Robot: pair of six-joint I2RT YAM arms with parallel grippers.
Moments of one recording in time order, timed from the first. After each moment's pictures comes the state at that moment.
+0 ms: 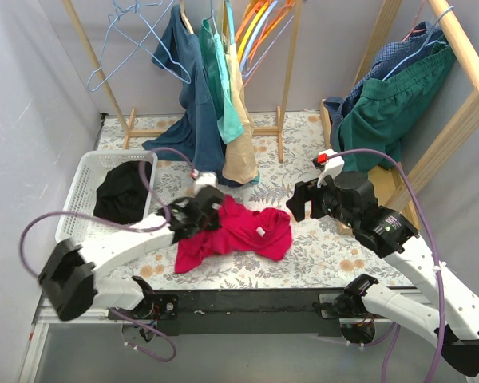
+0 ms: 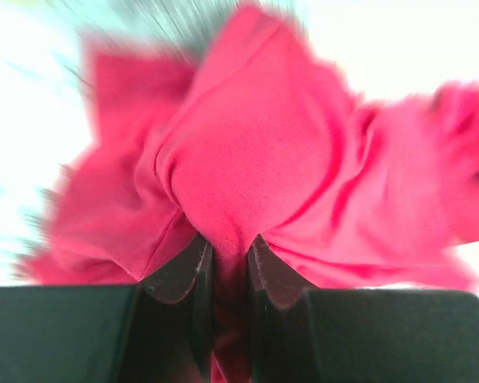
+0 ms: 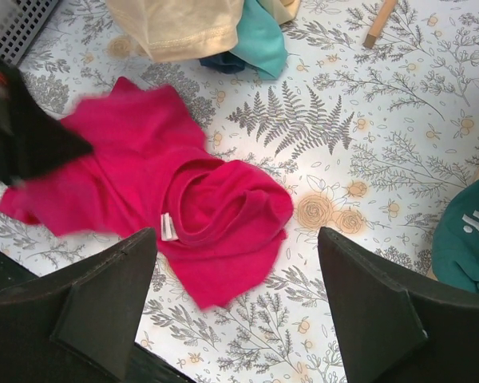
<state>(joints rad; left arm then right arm) -0.89 1.34 0.80 -0.40 -0.37 -0.70 0.70 0.82 0.94 -0.59 0.06 0.23</state>
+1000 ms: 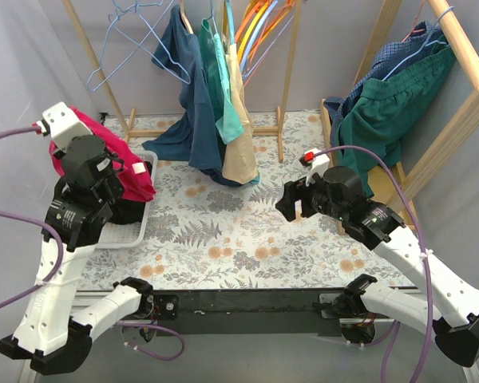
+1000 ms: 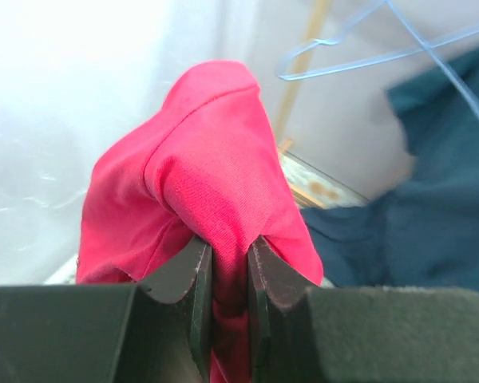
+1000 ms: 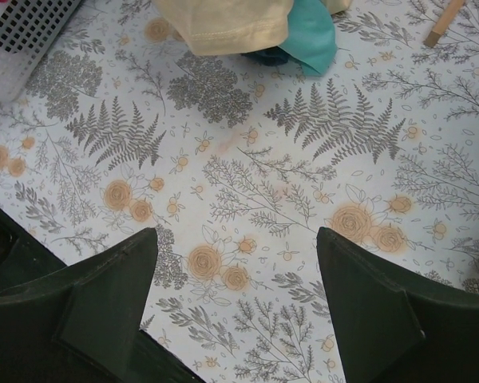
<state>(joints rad) -0.37 0.96 1.51 -0.67 -0.93 -0.29 0.70 0.90 0.93 -0.53 -0.05 0.23</state>
